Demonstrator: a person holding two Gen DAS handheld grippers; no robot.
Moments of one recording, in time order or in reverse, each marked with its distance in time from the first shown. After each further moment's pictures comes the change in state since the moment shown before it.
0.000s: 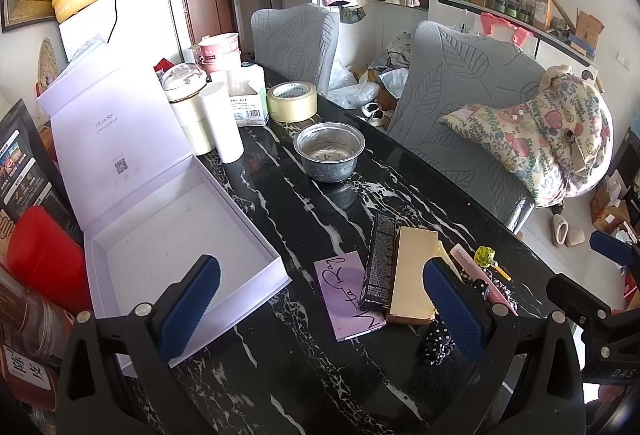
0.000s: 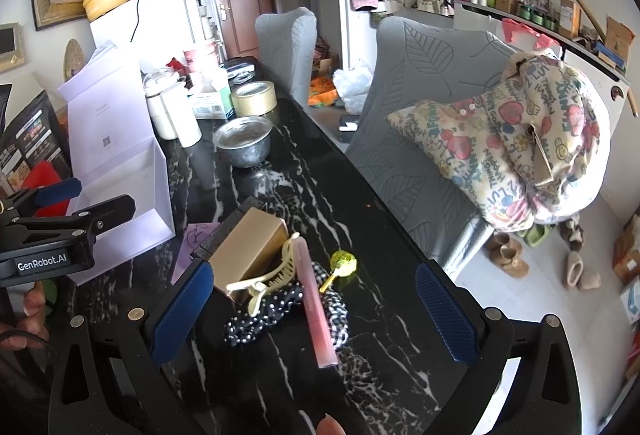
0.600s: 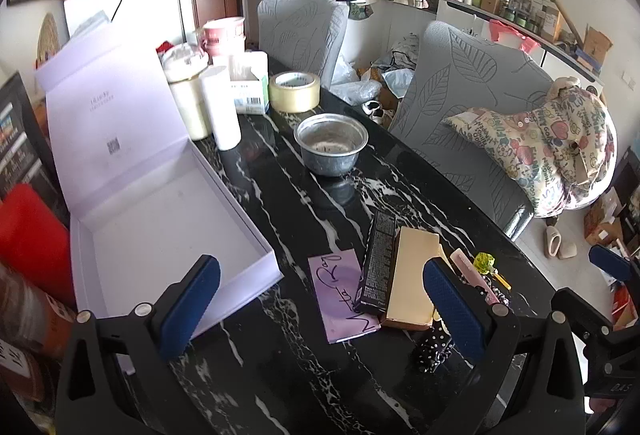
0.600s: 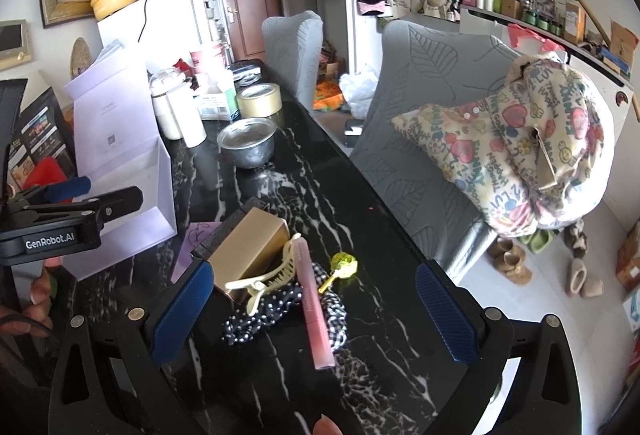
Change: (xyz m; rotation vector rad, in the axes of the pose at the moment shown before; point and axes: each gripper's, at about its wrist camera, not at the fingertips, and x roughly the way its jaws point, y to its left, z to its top) left arm 0.018 0.006 -0.004 -0.077 0.029 -0.031; right arm 0.002 -0.004 -0.004 -0.019 -0.017 0.024
